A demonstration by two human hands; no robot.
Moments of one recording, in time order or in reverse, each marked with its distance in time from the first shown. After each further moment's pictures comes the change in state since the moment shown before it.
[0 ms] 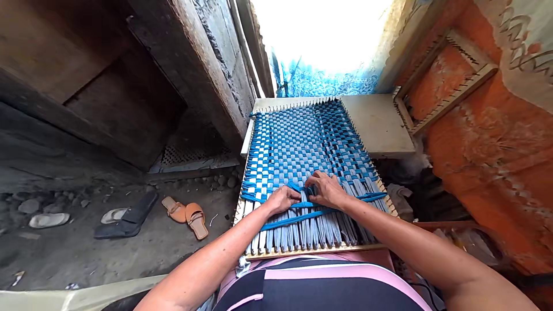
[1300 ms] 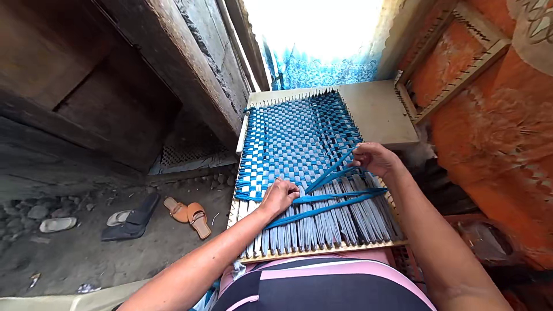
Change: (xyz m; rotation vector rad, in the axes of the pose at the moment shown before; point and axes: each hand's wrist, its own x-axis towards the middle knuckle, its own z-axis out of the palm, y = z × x) left_hand -0.004 0.029 0.000 0.183 0.233 -0.097; right_hand -0.020 0.106 -0.085 1.306 0.220 0.141
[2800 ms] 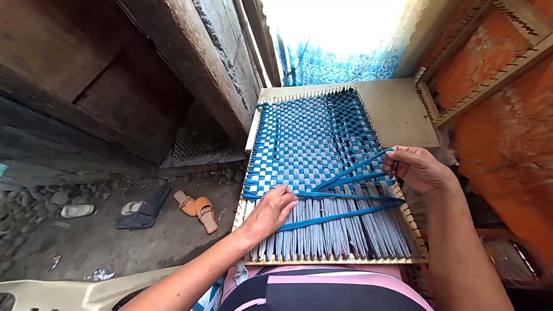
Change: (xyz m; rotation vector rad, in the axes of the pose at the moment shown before) left_hand -0.057 -0.008 -0.024 0.072 0.258 0.351; right_hand -0.047 -0.026 0.002 -0.049 0.128 -0.082
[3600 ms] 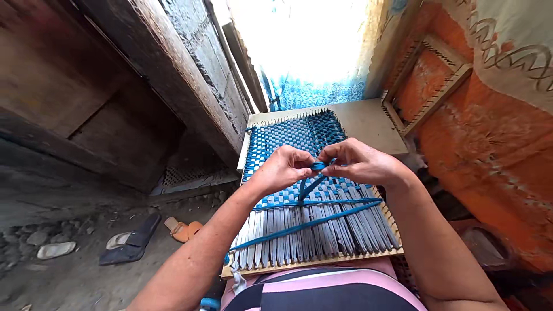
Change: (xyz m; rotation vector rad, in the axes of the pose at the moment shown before) left_hand 0.101 0.085 -0.085 -0.373 -0.083 0.159; right_hand -0.030 -0.094 0.094 -0.702 -0.534 -0.484
